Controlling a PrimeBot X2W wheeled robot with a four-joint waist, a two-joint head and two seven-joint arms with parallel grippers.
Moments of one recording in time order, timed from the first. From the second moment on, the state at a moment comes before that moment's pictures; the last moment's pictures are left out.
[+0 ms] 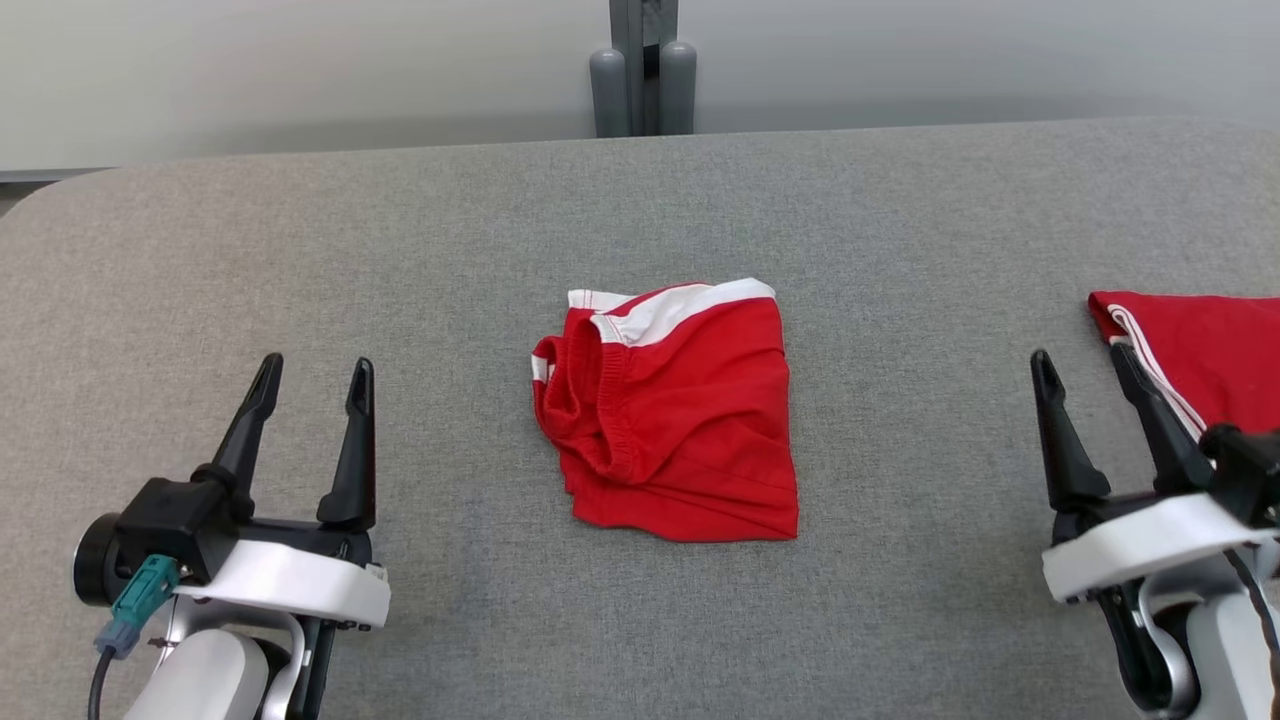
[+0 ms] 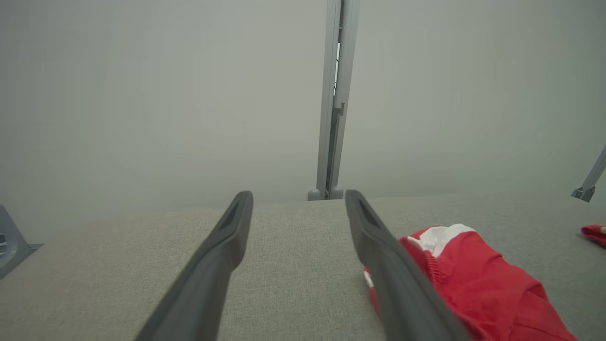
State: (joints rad) left arm -0.19 0.36 -0.36 0.06 -0.51 0.21 -0.26; right arm -0.22 -0.14 0.03 0.20 0.28 0.13 -0.15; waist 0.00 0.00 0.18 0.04
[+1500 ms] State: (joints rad) left arm -0.24 0.31 -0.39 0.10 -0.51 0.18 -0.26; right arm -0.36 -0.10 0.34 0.50 0.34 0.13 0.03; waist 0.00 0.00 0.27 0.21
